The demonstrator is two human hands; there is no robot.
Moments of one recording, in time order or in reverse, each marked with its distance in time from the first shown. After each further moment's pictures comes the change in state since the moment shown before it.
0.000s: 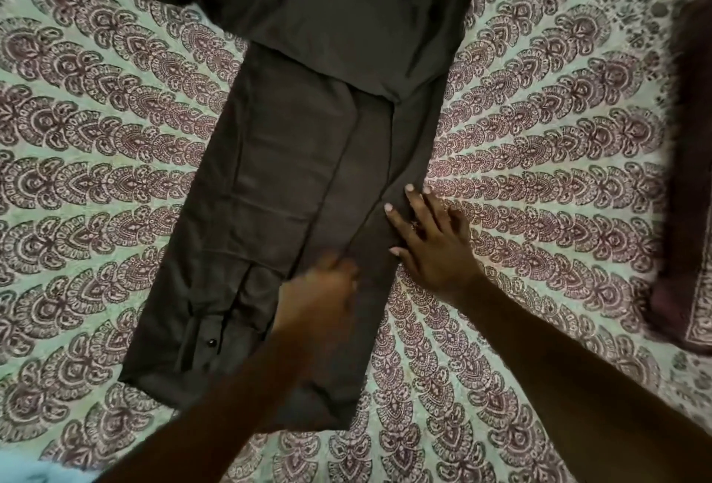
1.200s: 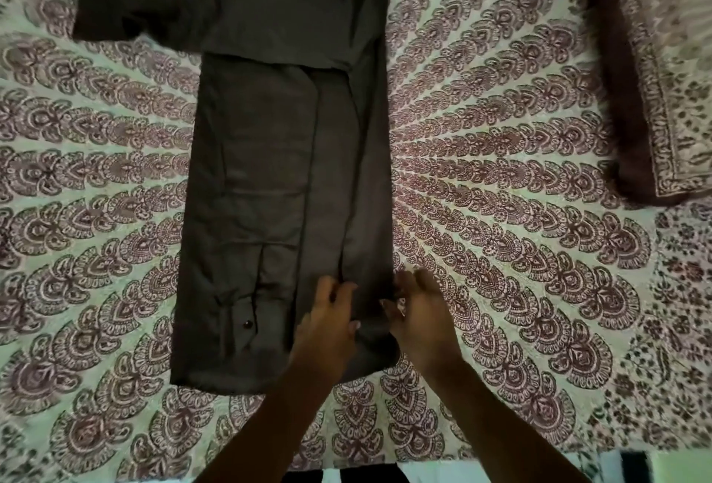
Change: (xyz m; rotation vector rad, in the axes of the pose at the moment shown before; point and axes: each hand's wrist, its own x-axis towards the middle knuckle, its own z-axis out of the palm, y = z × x) left_hand -0.083 -0.047 0.072 -0.041 -0.157 0.031; right_hand -0.139 -0.176 0.001 0.654 0.063 0.659
